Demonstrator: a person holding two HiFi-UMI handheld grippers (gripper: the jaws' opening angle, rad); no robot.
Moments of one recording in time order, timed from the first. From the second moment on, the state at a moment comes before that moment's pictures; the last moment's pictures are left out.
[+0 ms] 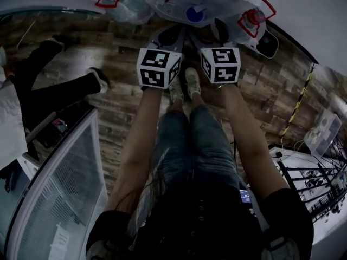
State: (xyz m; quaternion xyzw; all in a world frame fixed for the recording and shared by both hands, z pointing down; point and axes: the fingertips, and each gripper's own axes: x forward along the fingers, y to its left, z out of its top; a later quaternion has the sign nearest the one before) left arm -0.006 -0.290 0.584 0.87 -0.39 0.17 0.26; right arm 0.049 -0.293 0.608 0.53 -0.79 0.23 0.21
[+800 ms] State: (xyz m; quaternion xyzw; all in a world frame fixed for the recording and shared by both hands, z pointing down) left arm 0.008 -0.268 0.467 0.88 -0.39 0.12 0.24; right arm 0.046 -0.266 0.493 0.50 -0.82 0.23 0.16
